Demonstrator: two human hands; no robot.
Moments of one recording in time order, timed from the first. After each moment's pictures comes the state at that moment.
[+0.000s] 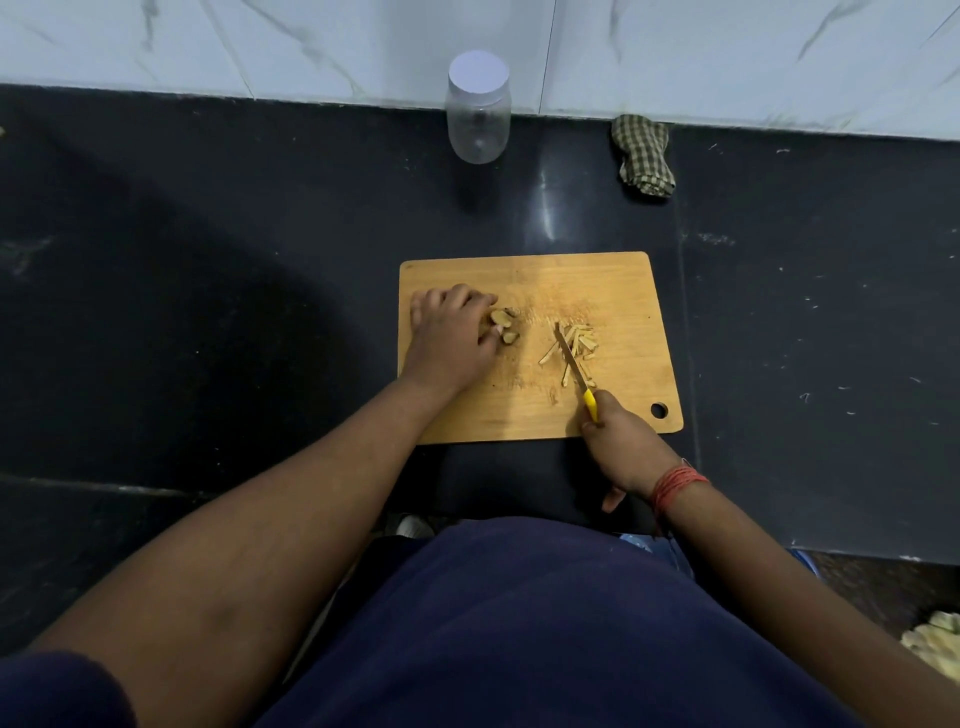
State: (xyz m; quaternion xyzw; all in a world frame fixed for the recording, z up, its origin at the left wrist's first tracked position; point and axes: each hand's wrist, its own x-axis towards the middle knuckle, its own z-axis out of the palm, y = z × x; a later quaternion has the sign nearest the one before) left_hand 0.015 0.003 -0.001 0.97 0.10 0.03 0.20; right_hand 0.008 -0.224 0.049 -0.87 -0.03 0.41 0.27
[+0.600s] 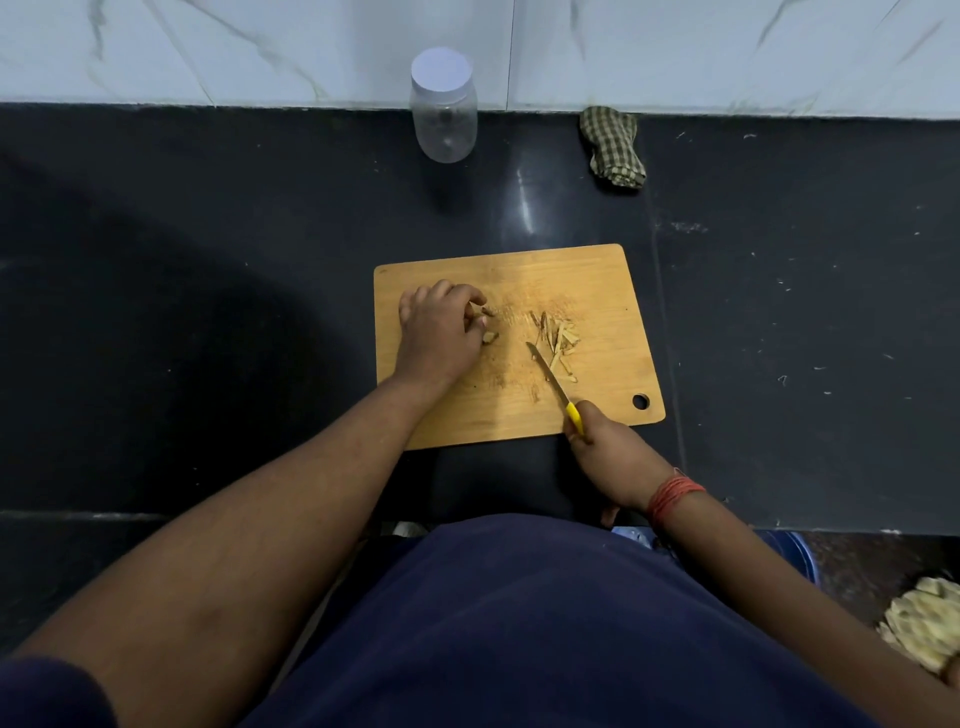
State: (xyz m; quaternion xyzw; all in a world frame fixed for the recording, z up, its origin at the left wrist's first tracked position) left_hand 0.028 -0.007 0.001 0.95 0.12 0.07 0.27; right_hand -0.002 -0.238 0.038 -0.88 -0.08 0.40 0.25
